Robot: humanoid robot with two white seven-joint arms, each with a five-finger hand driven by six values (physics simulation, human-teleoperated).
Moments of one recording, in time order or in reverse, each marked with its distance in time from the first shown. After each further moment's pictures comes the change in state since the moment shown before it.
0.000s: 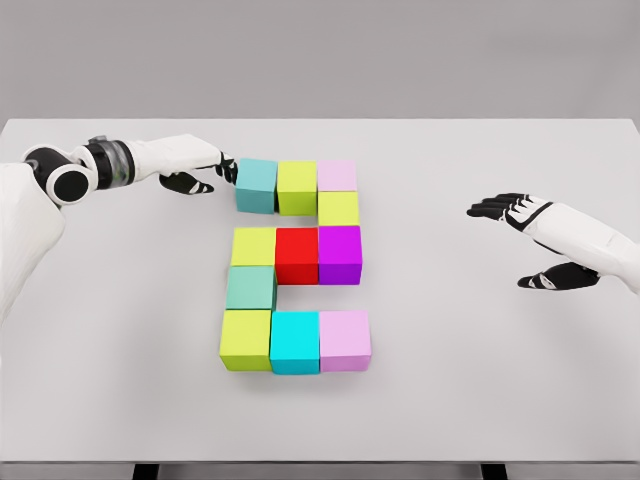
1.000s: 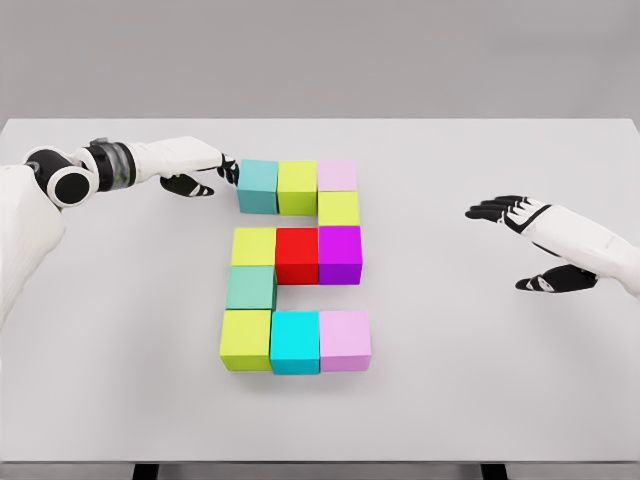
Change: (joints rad) left arm 0.008 0.001 0.000 -0.010 -0.001 0.000 0.000; right arm 0.008 0.006 -0.001 -0.001 -0.003 0.000 -0.001
